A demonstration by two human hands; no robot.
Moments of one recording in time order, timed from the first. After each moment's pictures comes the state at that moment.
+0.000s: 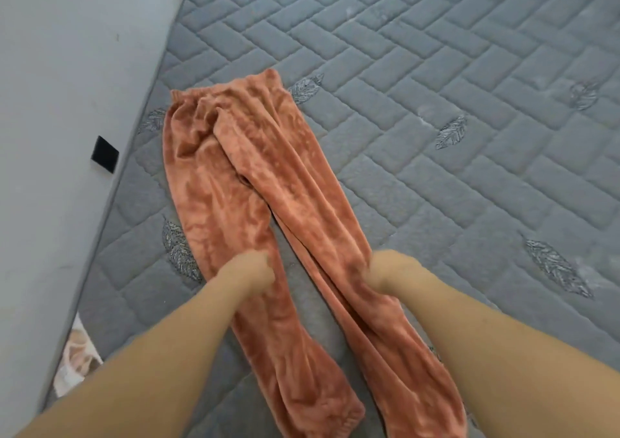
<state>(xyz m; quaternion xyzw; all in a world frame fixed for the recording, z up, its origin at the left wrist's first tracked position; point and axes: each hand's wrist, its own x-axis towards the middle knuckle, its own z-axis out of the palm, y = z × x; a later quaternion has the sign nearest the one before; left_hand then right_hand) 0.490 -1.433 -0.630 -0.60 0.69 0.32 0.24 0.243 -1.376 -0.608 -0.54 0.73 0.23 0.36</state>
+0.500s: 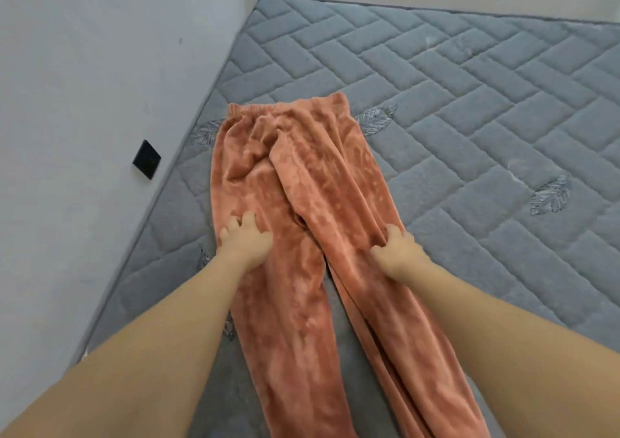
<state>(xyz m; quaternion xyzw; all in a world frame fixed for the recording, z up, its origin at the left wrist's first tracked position) 0.578 -1.589 -0.676 -0.78 0.54 0.32 0.03 0.305 -1.548 -0.664 -0.50 0.79 0.04 0.35</state>
